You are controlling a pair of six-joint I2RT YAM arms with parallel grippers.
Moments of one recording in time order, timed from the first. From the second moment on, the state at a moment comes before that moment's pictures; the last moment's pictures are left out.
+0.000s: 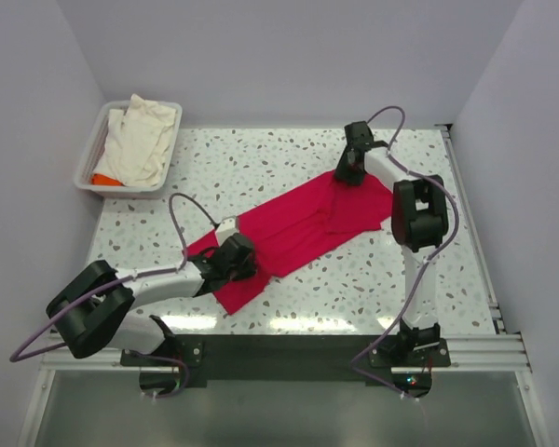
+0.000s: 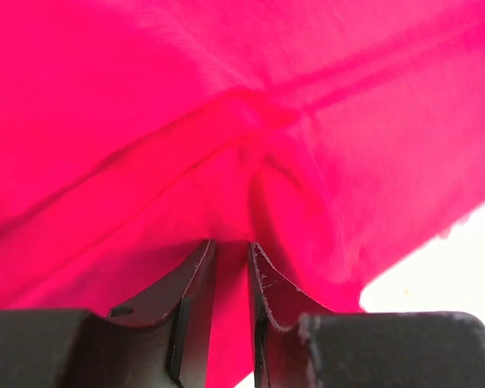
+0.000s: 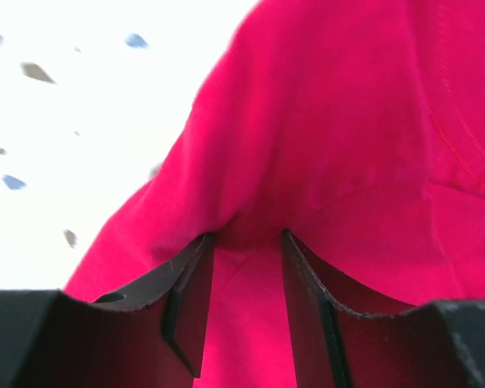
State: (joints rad) left arm -0.78 1.38 0.52 -0.06 -0.31 -0.94; right arm 0.22 2.24 1.76 -0.57 0.15 0.62
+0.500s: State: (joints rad) left arm -1.10 1.47 0.61 -0.06 -0.14 -1.09; right arm 0.46 2.43 2.06 -0.56 0.11 0.33
